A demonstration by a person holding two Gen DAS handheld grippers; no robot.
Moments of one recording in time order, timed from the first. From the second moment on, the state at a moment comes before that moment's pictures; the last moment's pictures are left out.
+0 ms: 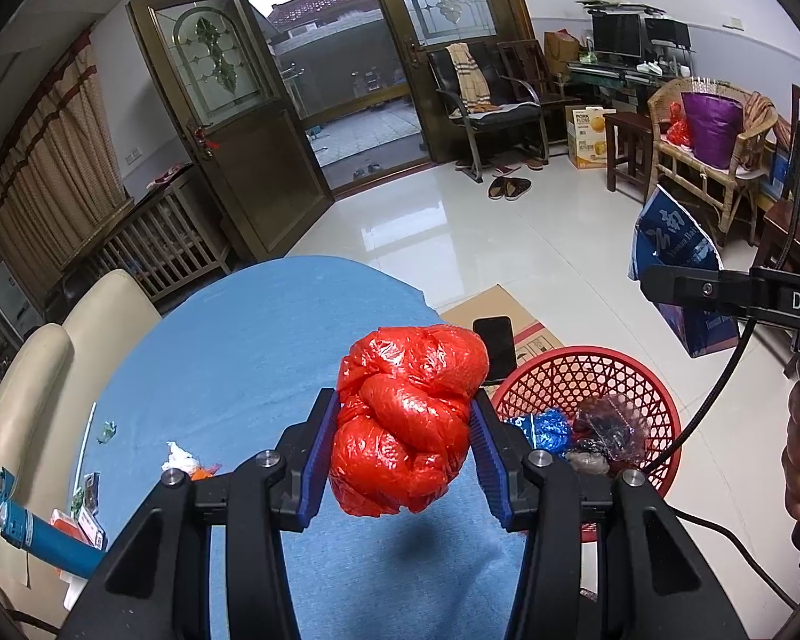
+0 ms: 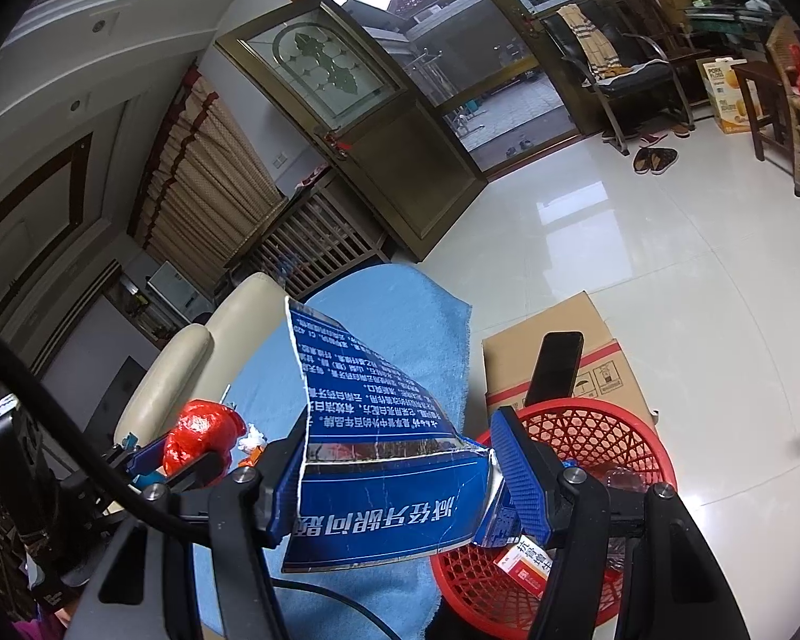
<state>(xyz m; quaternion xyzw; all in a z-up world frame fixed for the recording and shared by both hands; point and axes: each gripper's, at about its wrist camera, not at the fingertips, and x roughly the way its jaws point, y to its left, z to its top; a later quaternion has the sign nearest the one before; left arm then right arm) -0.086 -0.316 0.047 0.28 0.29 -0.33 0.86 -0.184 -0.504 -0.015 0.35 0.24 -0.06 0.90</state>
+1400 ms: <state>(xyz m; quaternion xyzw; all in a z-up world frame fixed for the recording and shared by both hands) -0.075 -0.328 0.032 0.29 0.30 -0.34 0.84 -0.191 -0.511 -0.020 0.37 0.24 -0.07 0.90</state>
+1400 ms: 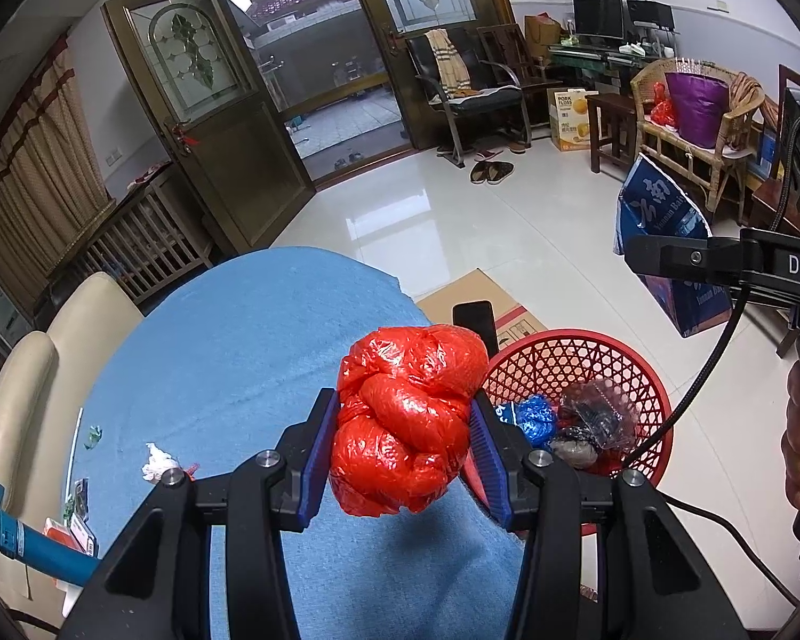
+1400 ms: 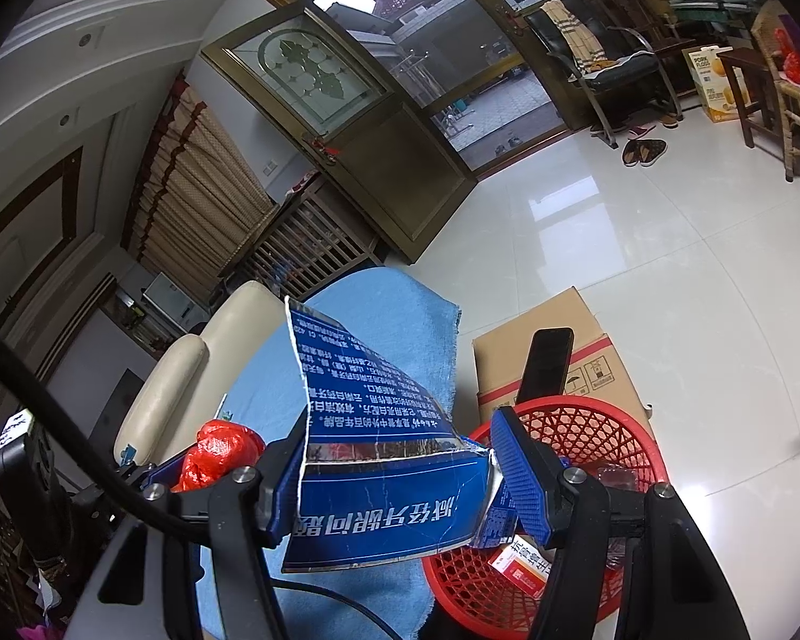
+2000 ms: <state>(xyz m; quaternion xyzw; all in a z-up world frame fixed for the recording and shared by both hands) -0.073 -0.335 0.026 0.30 0.31 -0.35 0.83 -0.187 -0.518 -0.031 0.38 0.25 -0.08 0.89</state>
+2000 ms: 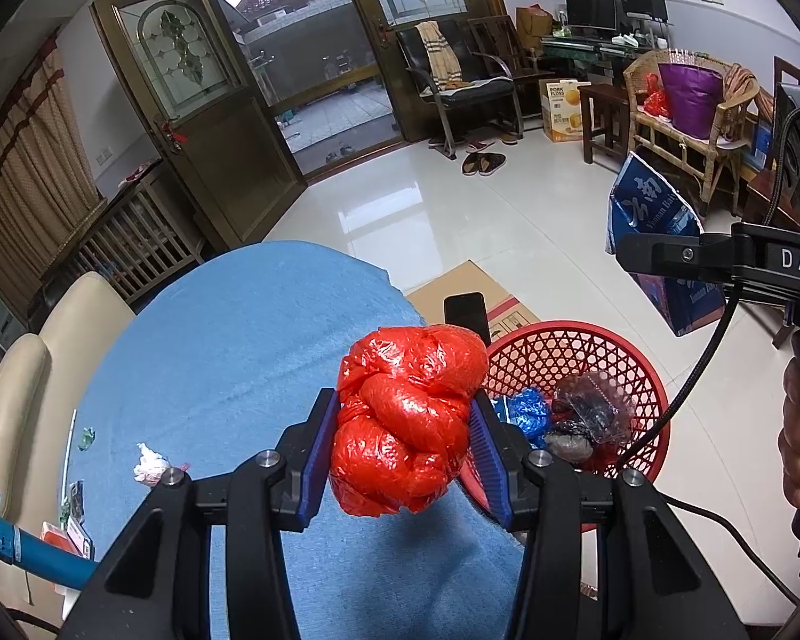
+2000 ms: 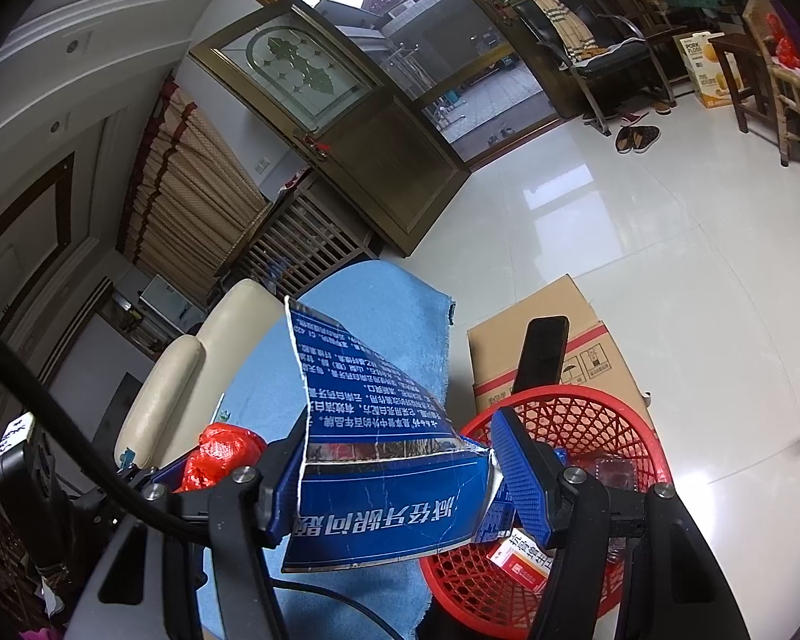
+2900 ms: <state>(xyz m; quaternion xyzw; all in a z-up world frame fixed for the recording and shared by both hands) -0.072 -0.341 0.015 0.30 0.32 -0.36 0.82 -0.185 -0.522 -0.046 0.39 0.26 -0.08 0.88</state>
